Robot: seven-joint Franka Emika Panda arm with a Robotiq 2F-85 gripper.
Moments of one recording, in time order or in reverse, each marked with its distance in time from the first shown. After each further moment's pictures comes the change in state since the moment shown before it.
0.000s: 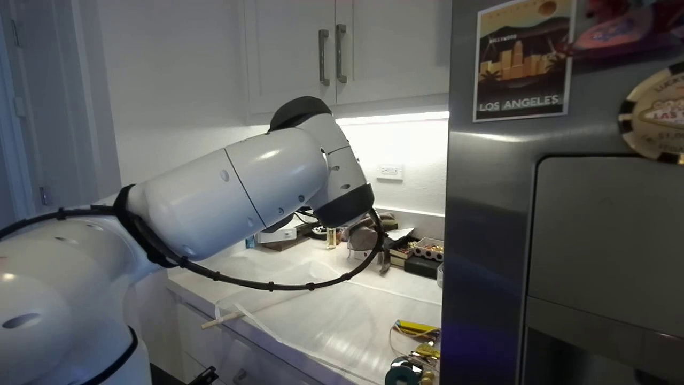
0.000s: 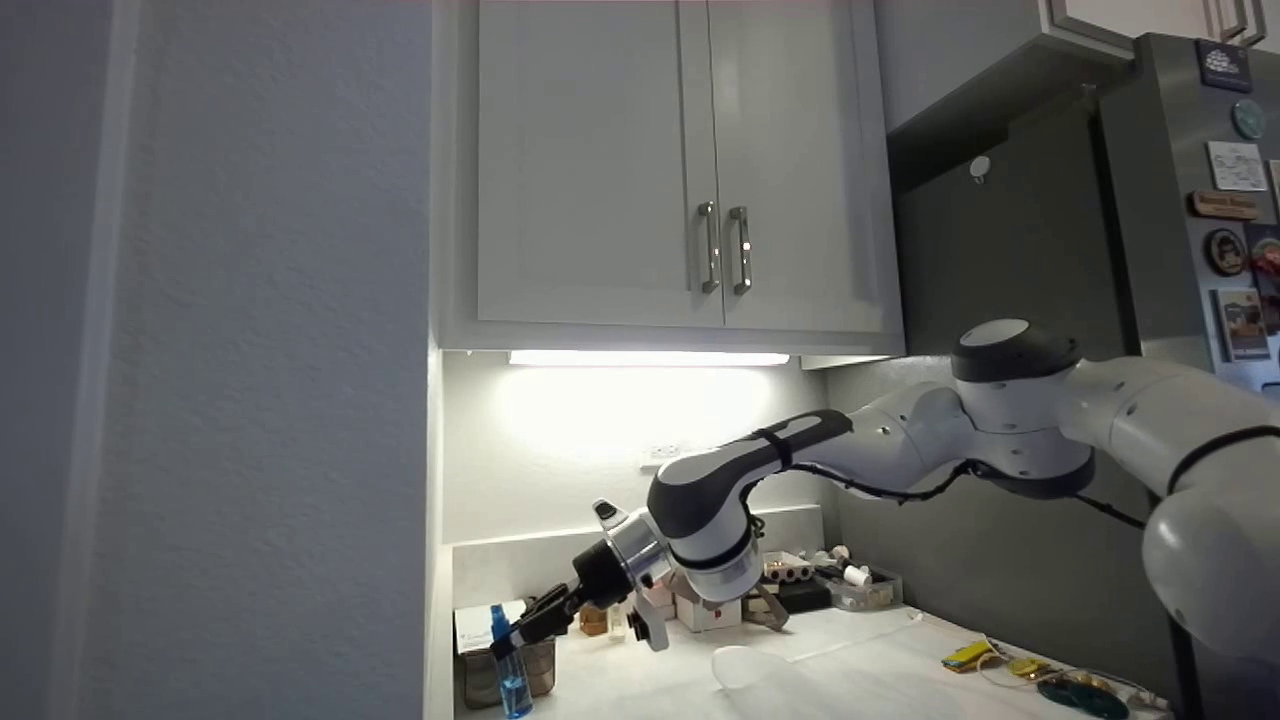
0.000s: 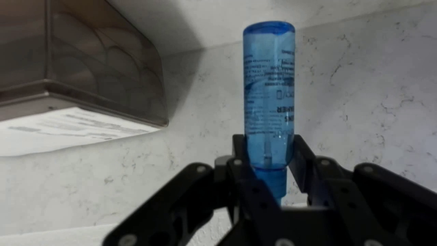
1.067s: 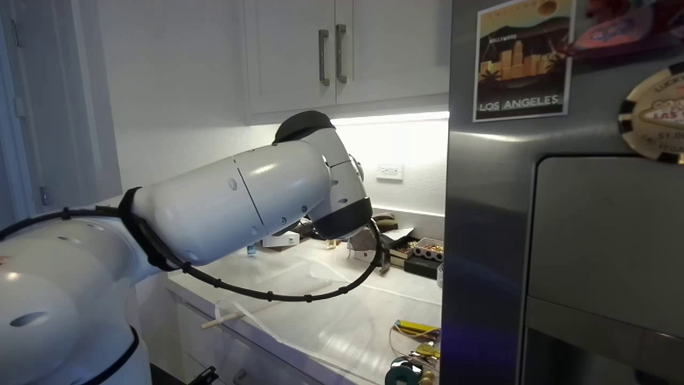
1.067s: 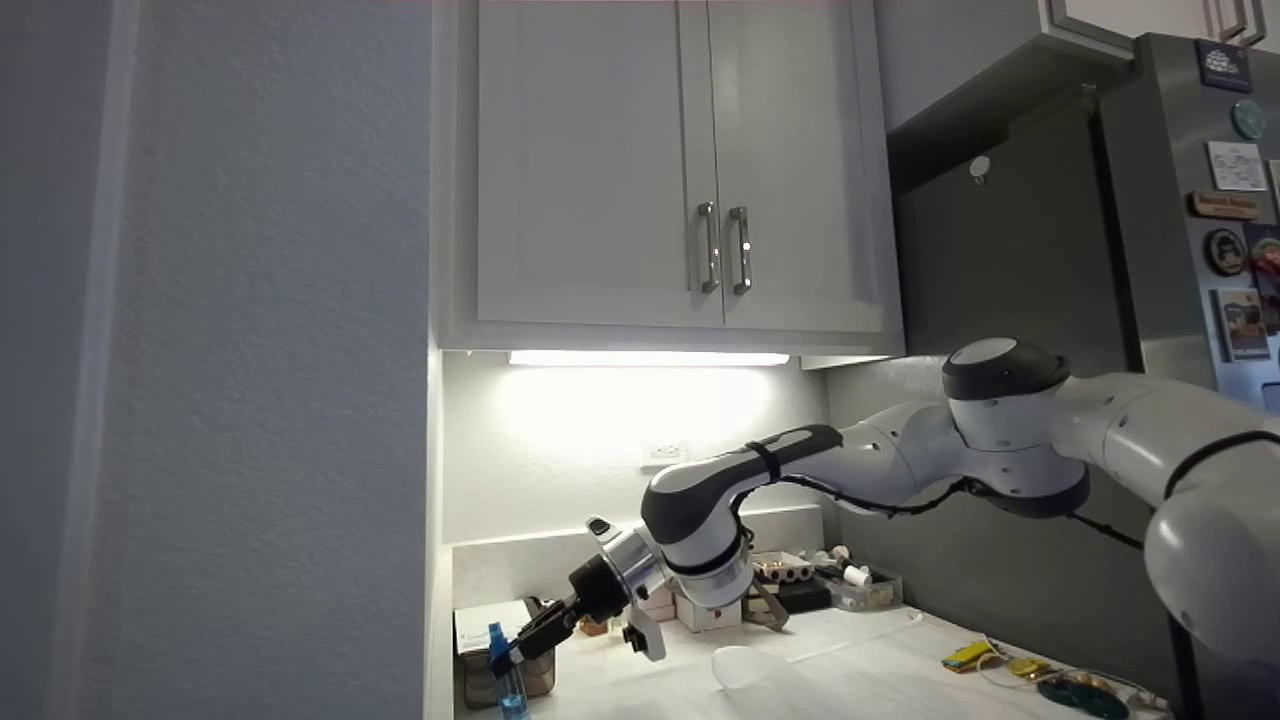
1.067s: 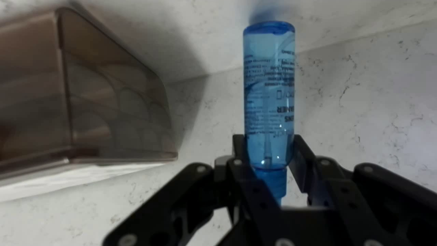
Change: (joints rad) arm 0.028 0.062 -0.024 0.098 -0.003 -0.124 -0.007
